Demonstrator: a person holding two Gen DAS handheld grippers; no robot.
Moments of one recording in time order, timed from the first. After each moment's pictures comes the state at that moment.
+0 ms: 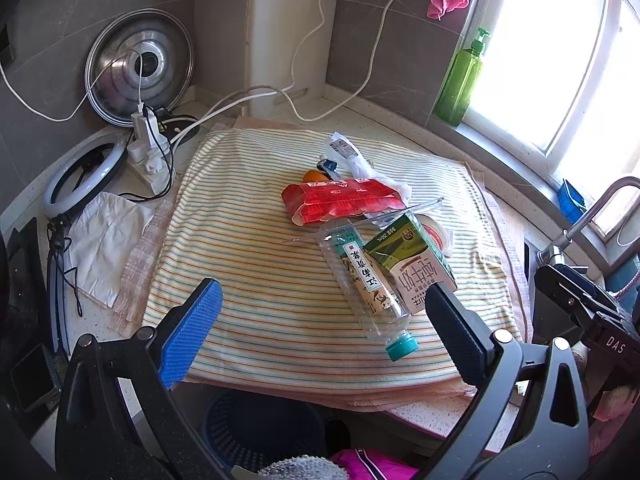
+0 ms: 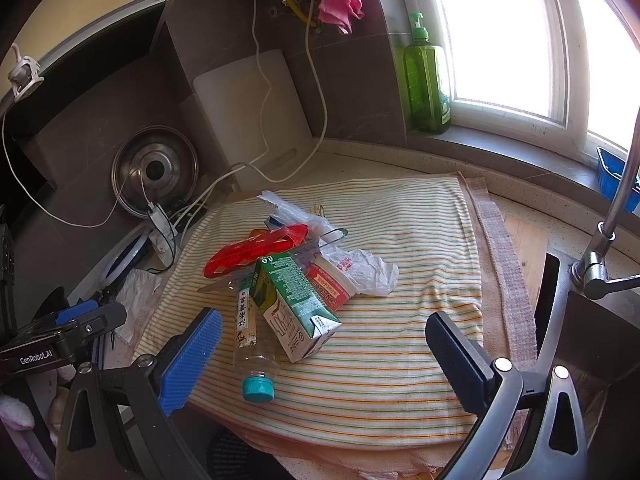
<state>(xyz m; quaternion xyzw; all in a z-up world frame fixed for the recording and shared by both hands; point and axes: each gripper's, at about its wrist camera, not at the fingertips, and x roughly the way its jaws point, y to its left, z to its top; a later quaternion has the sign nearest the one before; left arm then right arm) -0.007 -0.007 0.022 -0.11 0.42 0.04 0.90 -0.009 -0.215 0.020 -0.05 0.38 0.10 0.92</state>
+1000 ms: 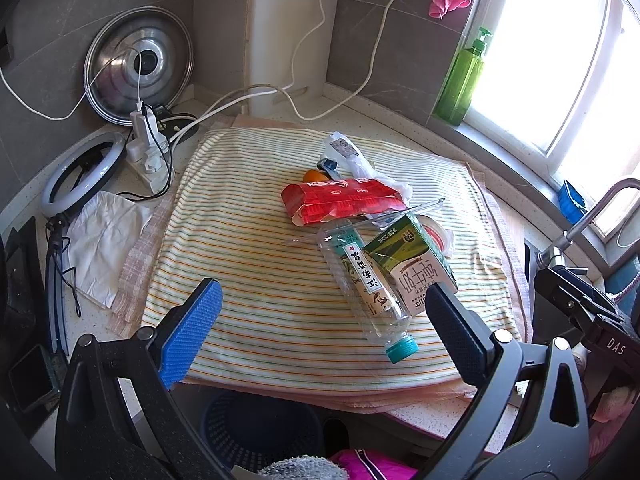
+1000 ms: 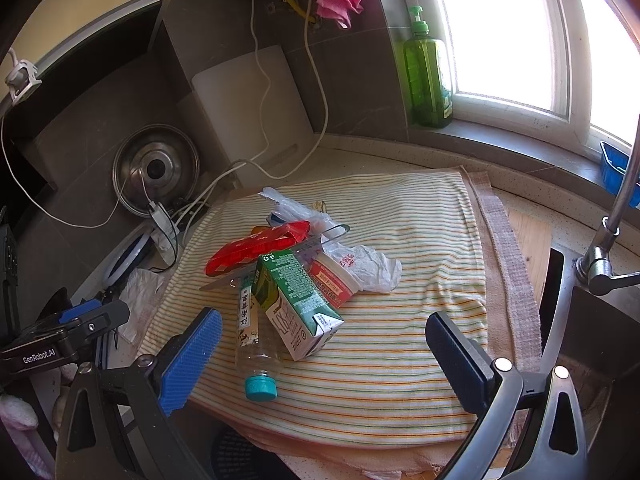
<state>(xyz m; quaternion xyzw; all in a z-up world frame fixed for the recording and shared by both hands) -0.006 -0.008 0.012 -0.11 0.42 0.04 0.90 -0.006 -0.215 0.015 -0.05 0.39 0.10 0.92</state>
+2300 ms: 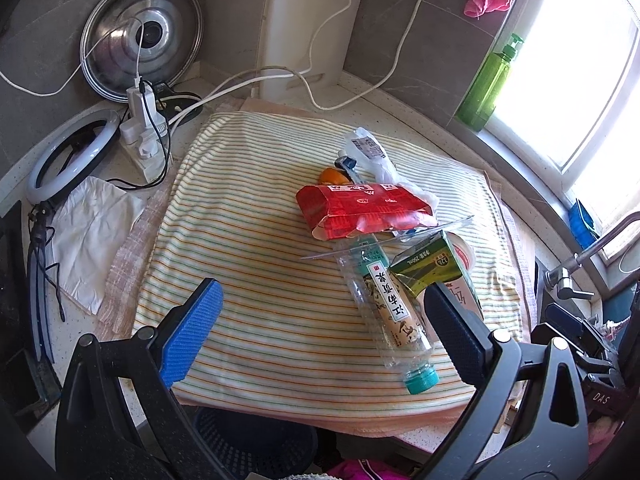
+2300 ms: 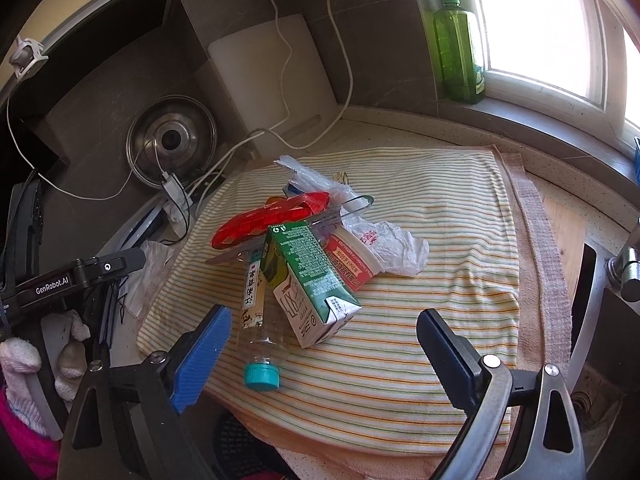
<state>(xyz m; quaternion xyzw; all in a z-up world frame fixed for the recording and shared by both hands) 0.038 0.030 -0.019 -0.15 0.44 0.04 0.89 0.021 -0.215 -0.012 -0.05 0.43 0.15 0.89</state>
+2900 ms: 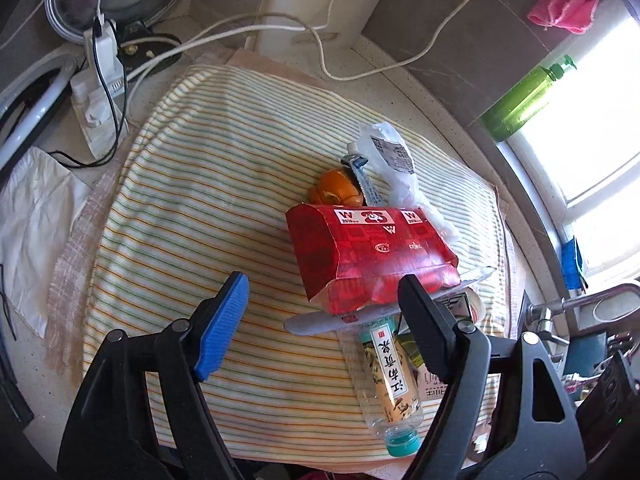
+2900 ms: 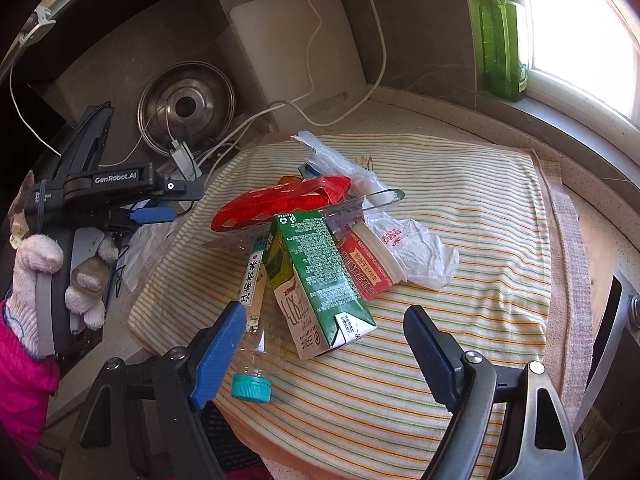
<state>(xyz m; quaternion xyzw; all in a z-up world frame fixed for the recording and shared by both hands) 0.139 0.070 -0.066 -0.26 0.51 0.01 0.82 0.056 -0.198 -0.036 -0.09 0.46 0.19 0.86</state>
